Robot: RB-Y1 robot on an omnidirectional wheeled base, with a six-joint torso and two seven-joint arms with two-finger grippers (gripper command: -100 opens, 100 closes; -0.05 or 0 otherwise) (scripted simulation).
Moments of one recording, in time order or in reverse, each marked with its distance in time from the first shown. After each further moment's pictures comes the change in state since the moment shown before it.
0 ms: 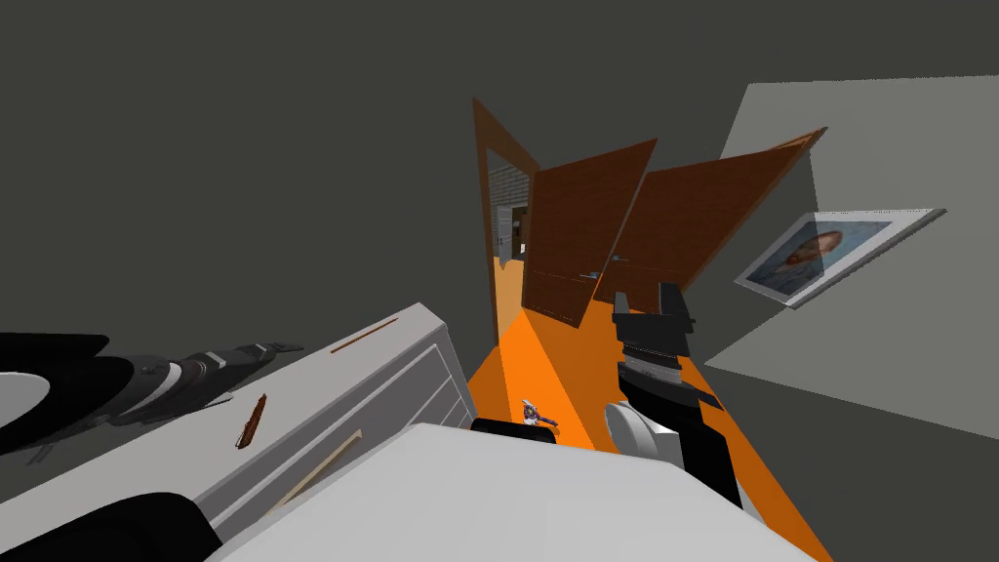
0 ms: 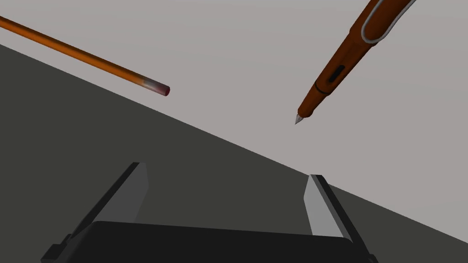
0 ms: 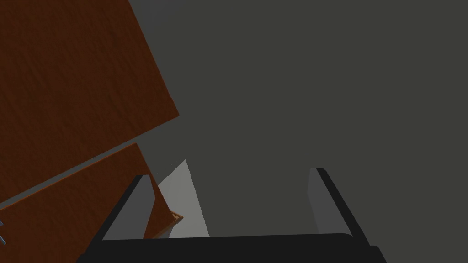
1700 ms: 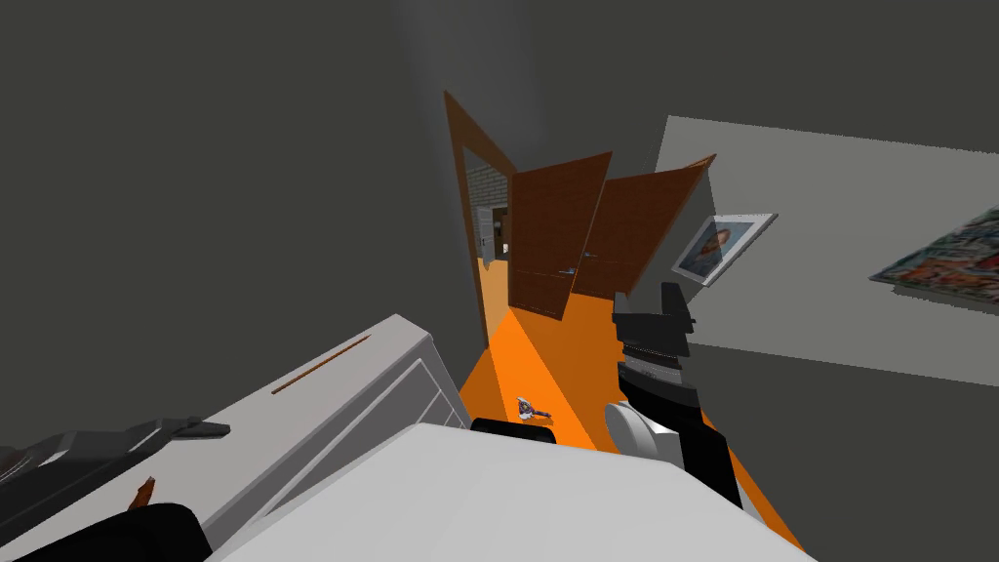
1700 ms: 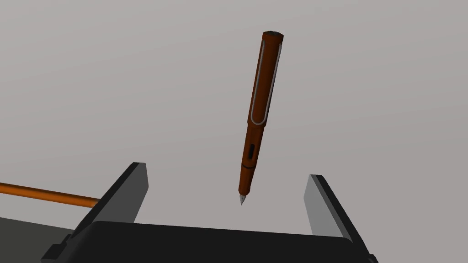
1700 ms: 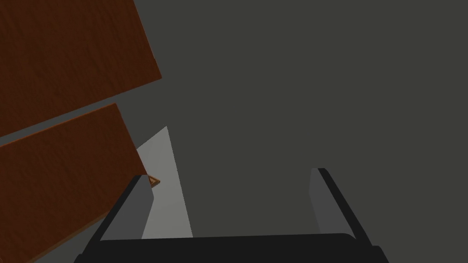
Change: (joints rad) left arm 0.152 0.026 0.125 0.186 0.338 0.452 -0.183; right arm 0.000 0.000 0.000 0.000 0.000 0.000 0.000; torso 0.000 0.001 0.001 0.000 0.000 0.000
